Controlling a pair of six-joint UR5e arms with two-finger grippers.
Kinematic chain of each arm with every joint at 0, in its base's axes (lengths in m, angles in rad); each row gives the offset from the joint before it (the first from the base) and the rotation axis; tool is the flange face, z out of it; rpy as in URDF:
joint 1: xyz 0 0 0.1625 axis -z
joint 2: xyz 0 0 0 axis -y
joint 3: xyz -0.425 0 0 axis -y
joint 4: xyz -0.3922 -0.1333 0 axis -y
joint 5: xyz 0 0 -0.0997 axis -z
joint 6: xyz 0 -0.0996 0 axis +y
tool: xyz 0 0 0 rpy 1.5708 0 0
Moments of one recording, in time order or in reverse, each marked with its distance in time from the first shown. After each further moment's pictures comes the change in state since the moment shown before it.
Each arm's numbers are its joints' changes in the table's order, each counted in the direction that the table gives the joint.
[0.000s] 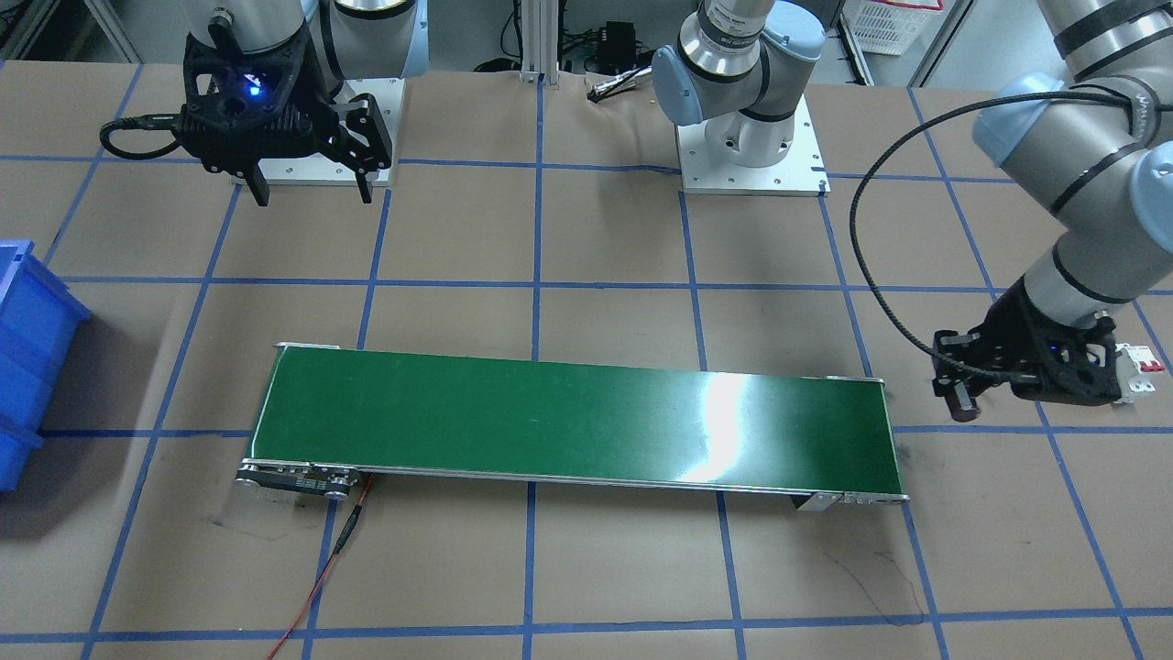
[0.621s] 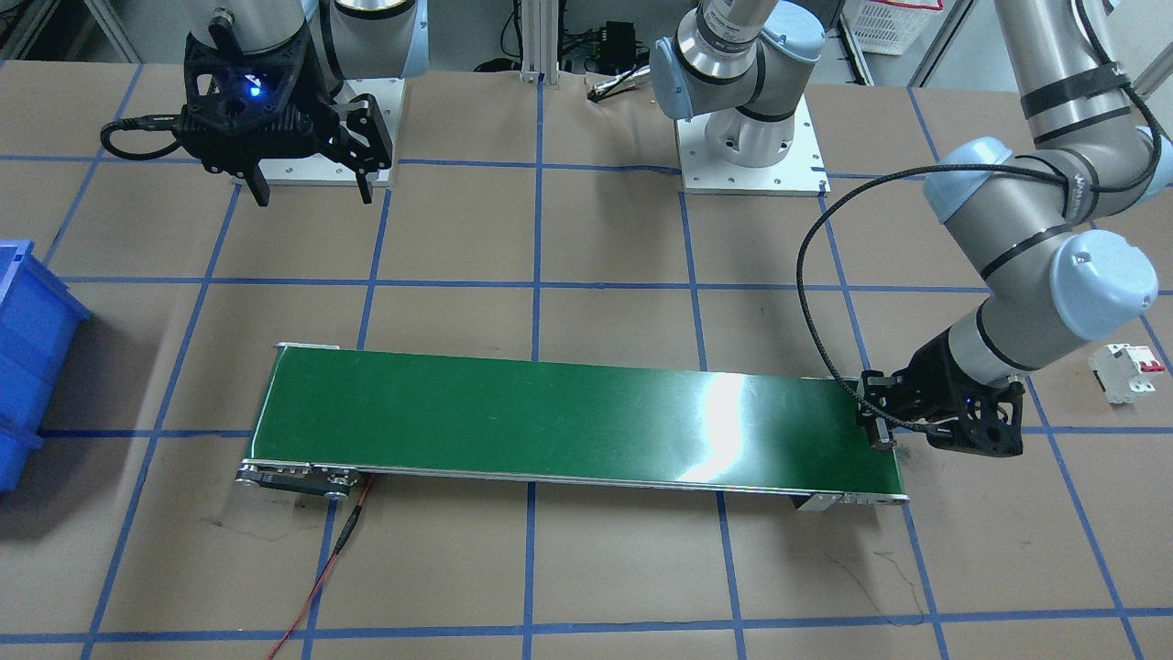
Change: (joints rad) left arm 0.073 -0.120 0.001 0.001 -0.069 0.072; right arm 0.000 0.000 0.000 0.000 0.000 0.000
